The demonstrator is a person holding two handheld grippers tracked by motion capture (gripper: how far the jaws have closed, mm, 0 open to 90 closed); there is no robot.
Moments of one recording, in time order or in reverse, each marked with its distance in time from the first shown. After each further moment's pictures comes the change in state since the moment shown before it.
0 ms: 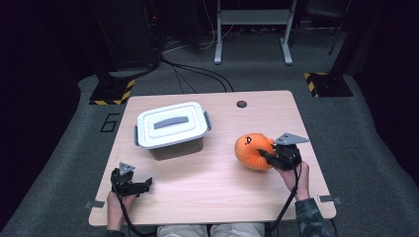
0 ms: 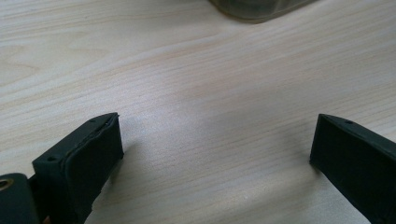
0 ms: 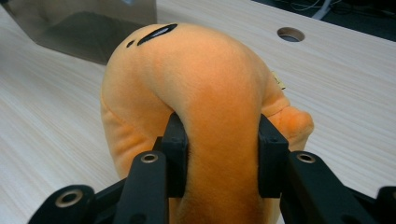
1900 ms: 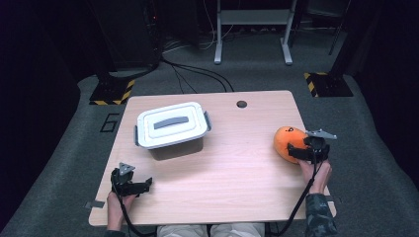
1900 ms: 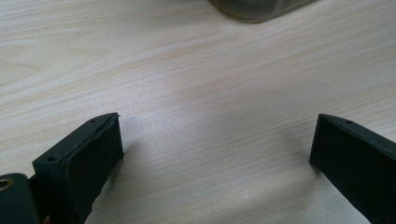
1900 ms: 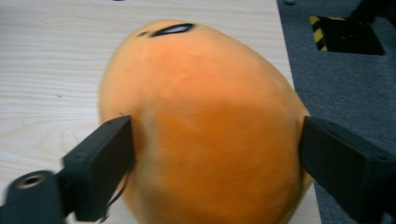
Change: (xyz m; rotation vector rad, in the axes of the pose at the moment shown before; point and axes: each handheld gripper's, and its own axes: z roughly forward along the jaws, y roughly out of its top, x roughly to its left) left arm 0.000 0.000 0.000 0.000 0.001 0.000; right arm -0.089 -0.038 -0.003 0.072 -0.379 0.312
